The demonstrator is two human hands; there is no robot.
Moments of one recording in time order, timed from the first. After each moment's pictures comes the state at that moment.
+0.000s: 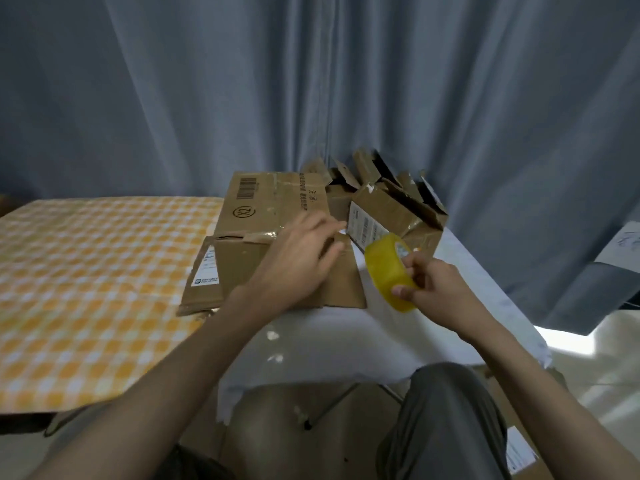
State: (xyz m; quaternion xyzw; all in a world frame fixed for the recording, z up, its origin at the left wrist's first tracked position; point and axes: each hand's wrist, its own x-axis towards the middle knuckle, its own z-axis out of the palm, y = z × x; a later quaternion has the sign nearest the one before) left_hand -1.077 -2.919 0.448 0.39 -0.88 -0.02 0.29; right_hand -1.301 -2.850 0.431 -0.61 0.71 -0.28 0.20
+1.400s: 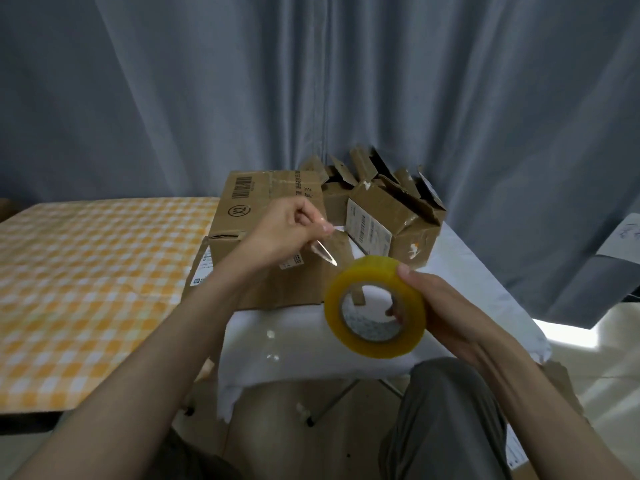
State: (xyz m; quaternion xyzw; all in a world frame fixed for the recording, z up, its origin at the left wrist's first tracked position) left_hand -1.071 -2.928 0.481 0.43 -0.72 -0.41 0.36; right_hand -1.301 -2.824 0.425 -0.50 0.54 -0.41 0.53
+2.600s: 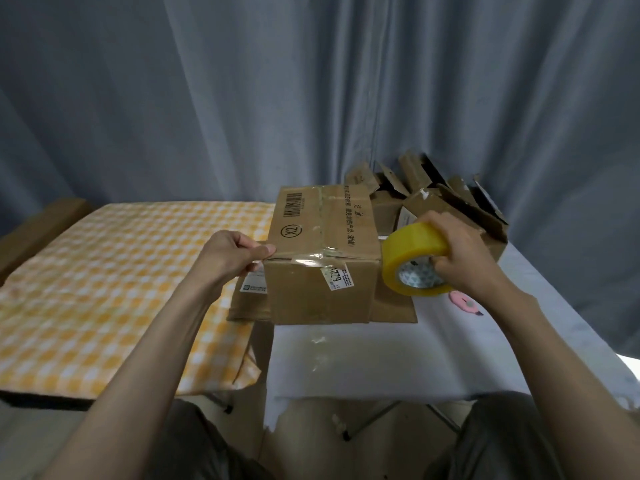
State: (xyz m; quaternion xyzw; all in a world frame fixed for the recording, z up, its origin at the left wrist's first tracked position) left_hand -0.936 -2.965 0.443 0.64 -0.55 -0.37 0.39; right_hand -1.286 -2.930 0.446 -0.74 0.60 -0.30 0.05
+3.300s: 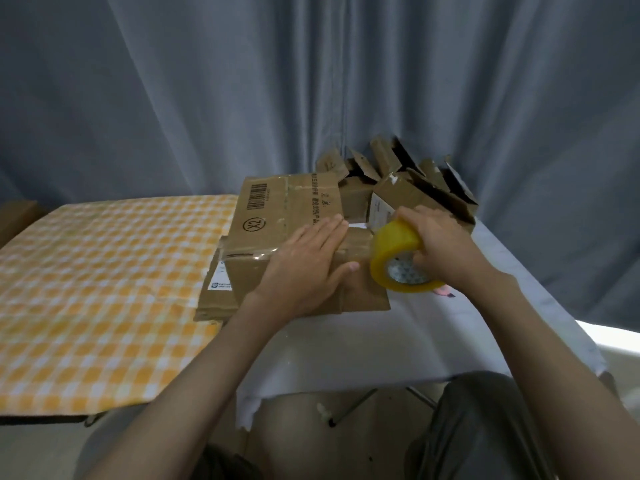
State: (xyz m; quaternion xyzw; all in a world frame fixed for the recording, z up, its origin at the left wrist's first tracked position) left_hand -1.069 -2.956 0.409 0.44 -0.89 0.09 0.13; right_hand -1.311 -2.941 0.432 -0.75 0.63 -0.20 -0.02
